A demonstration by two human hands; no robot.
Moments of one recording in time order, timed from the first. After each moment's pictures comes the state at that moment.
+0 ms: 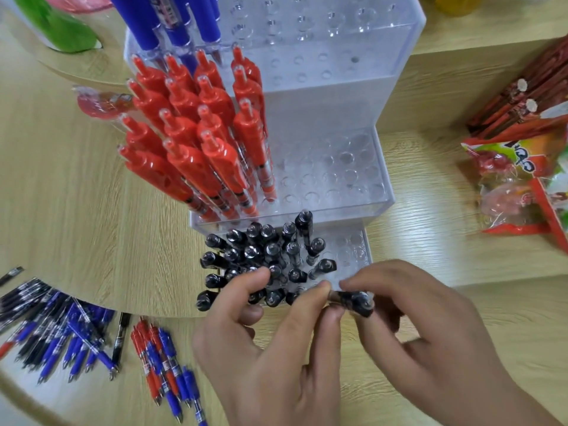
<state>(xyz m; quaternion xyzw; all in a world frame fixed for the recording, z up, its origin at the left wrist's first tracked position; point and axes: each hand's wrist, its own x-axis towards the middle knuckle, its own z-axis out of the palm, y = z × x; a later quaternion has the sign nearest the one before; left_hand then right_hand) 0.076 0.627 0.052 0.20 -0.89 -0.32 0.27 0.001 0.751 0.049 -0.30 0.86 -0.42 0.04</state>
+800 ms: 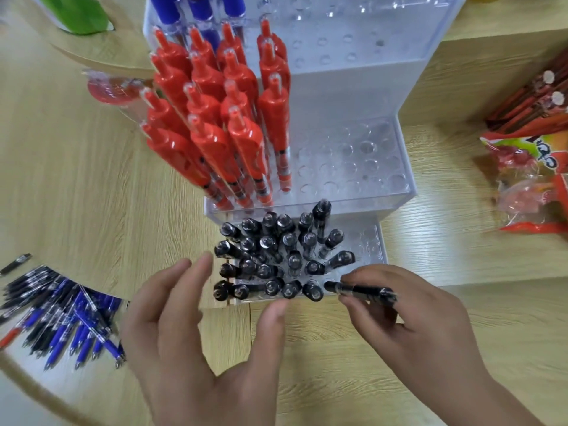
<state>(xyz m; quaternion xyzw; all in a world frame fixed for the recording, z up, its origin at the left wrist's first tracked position) 0.096 0.580 0.052 0.26 -0.85 -0.33 0.30 0.008 0.738 0.021 -0.26 0.89 -0.37 0.01</state>
